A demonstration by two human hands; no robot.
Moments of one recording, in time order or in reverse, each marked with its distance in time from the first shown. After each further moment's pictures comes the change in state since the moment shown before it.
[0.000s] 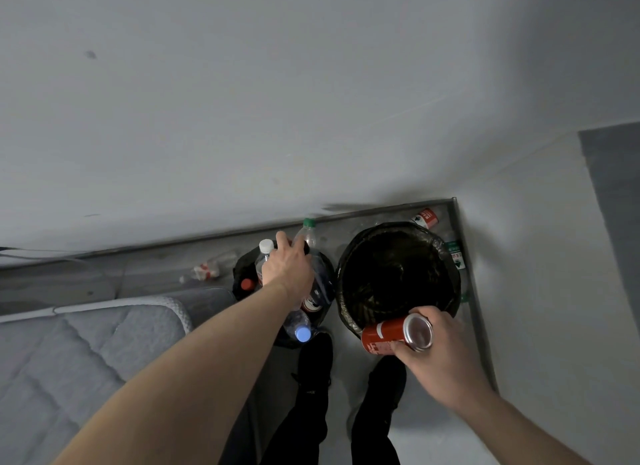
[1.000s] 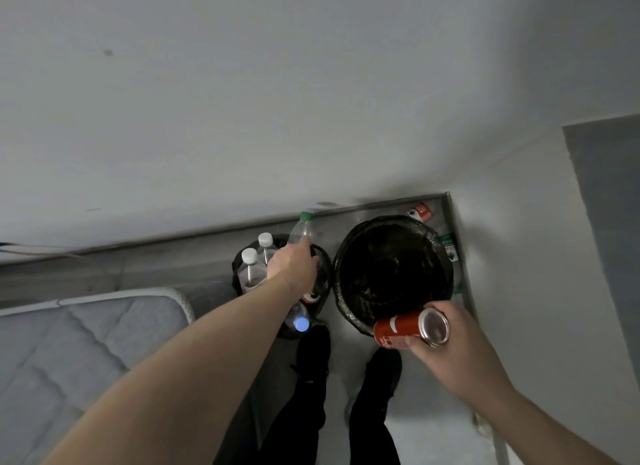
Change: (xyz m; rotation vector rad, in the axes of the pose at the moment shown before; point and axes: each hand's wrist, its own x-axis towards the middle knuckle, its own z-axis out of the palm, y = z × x) left_hand -0.016 0.009 -0.008 0.015 -0.071 0.052; right_hand -0.020 0.004 -0.028 -0.008 0.039 0.008
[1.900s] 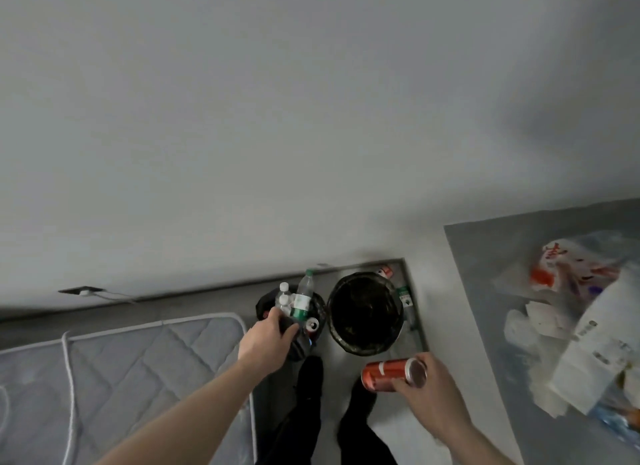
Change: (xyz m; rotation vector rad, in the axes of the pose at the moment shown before) left_hand -0.289 -0.038 -0.185 -0.269 0.089 0.006; right_hand -0.219 -0.125 -0.130 0.103 0.030 0.179
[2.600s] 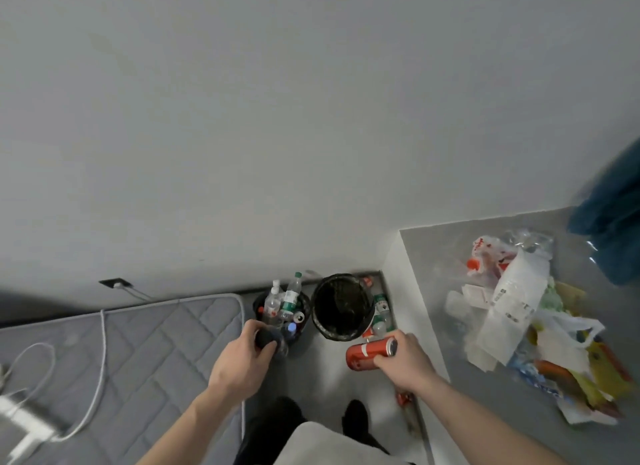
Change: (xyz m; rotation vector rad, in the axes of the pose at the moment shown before) left_hand -0.284 0.036 0.005 -0.190 0.209 0.056; right_hand -0.141 0.074 -0.077 -0.163 -0.027 -0.178
